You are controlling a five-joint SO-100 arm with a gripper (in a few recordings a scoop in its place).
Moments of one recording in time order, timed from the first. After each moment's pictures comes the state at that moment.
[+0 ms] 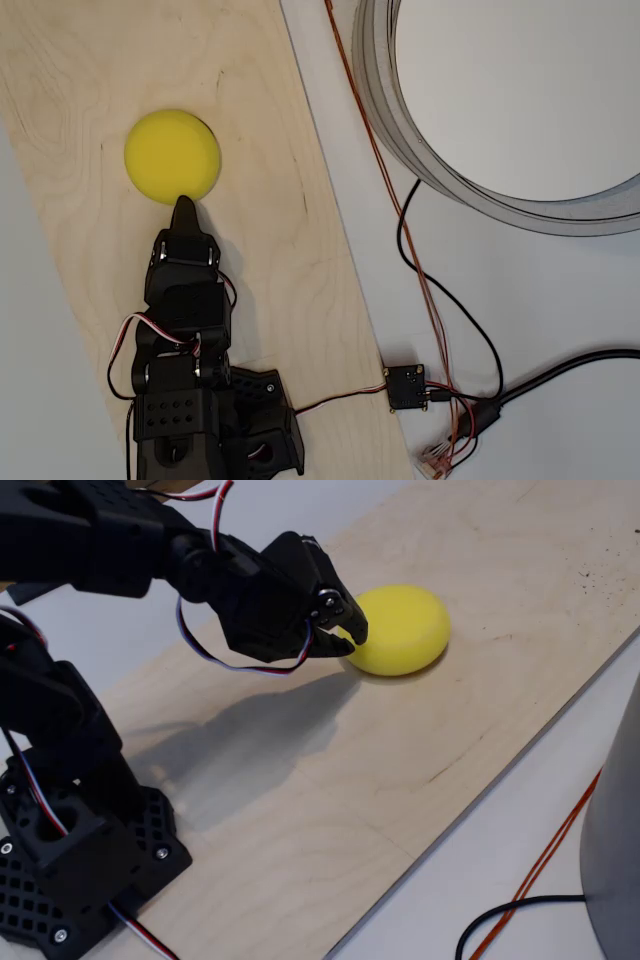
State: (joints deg) arm 99.5 118.7 154.8 15.9 24.6
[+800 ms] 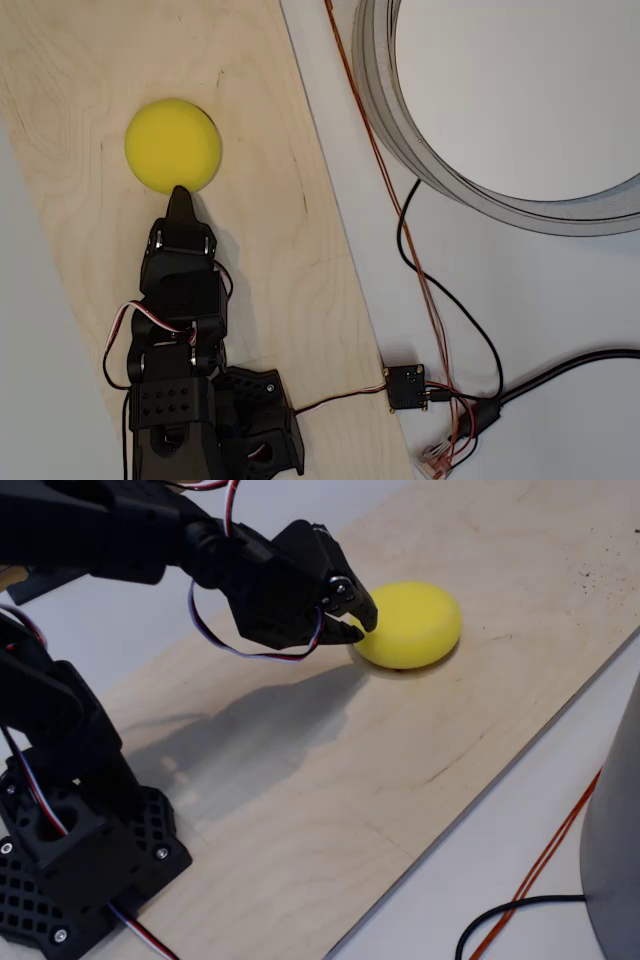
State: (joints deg) arm 98.9 115.8 151.4 15.6 25.2
